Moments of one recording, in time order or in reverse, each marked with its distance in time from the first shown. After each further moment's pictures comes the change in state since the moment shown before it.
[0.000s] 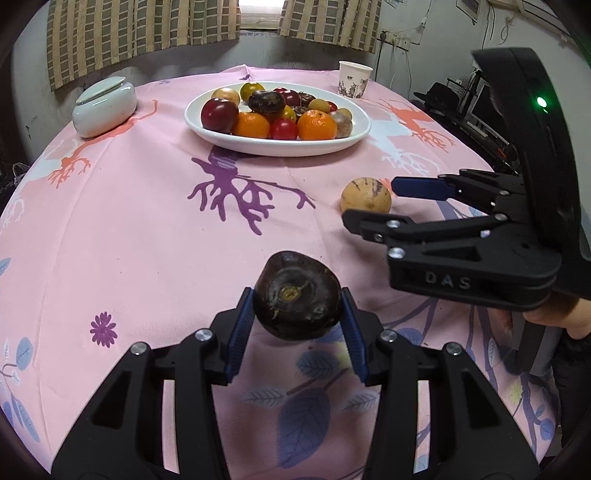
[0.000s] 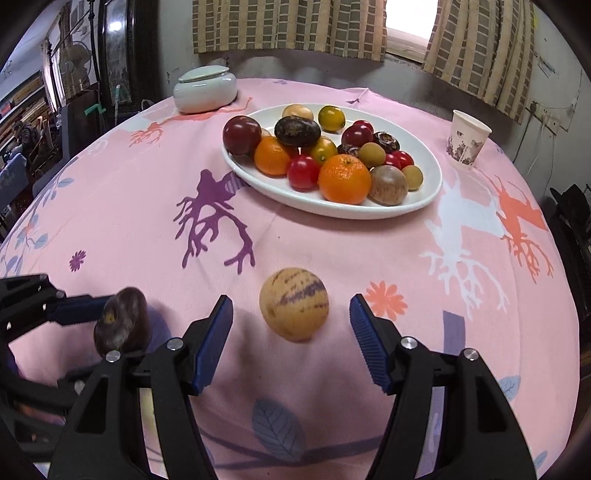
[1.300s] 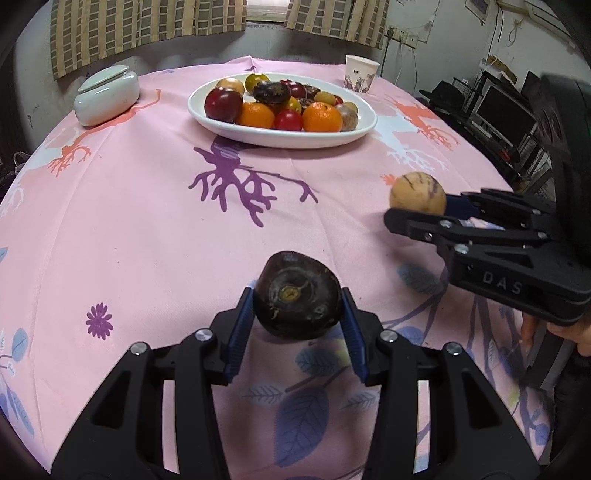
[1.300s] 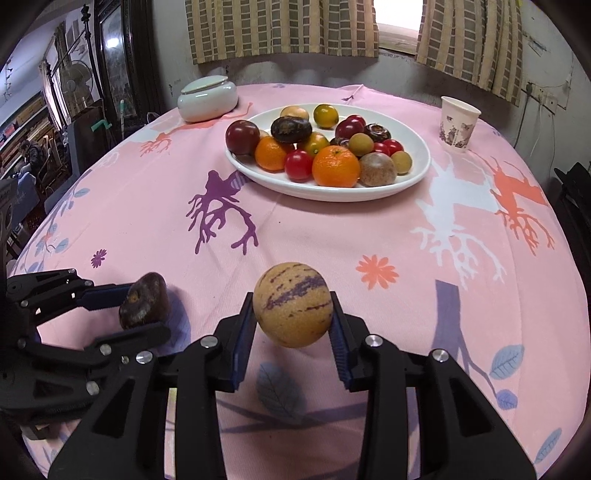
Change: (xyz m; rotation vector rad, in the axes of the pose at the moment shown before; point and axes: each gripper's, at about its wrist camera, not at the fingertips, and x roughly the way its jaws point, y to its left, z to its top) left arm 0.001 0.002 0.001 -0.032 0.022 -0.002; right arm -0.028 -0.016 -0.020 0.056 -0.020 0.063
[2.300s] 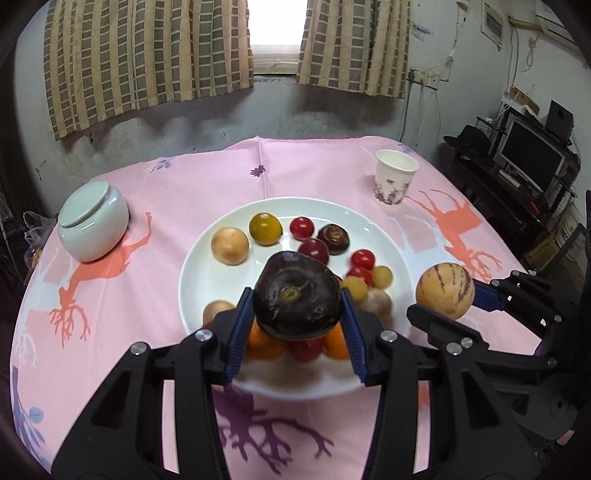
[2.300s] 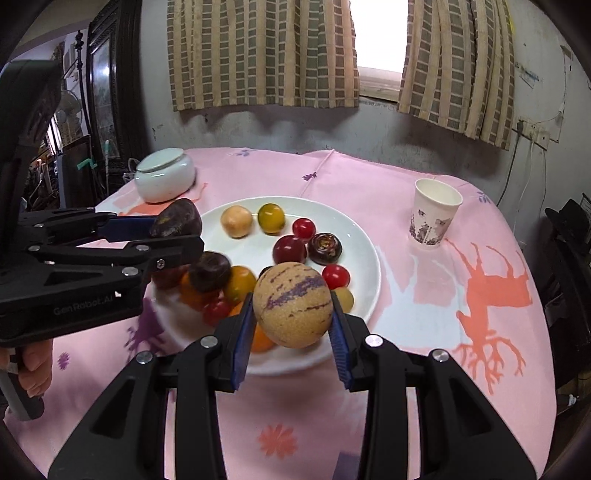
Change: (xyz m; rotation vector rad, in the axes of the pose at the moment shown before) left arm 0.046 -0.004 0.201 0.024 -0.134 0.113; right arm 0.026 -0.069 0.119 -0.010 -0.151 -0.044
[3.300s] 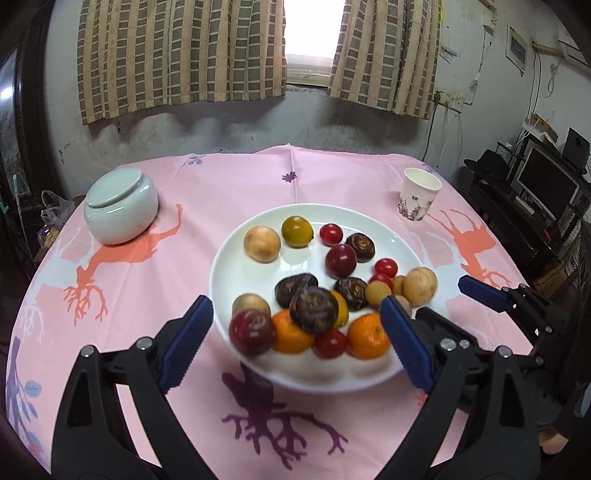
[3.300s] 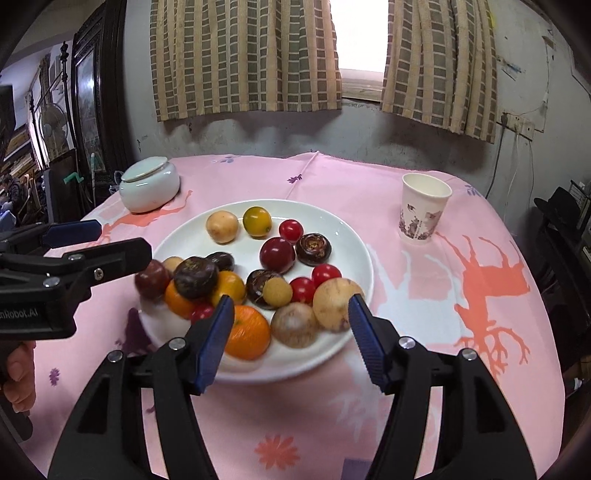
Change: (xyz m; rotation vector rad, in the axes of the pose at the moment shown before) left arm -0.027 0.019 -0.019 -0.098 -0.054 0.049; right arm -0.007 0.000 -0.013 0.054 -0.039 -0.041
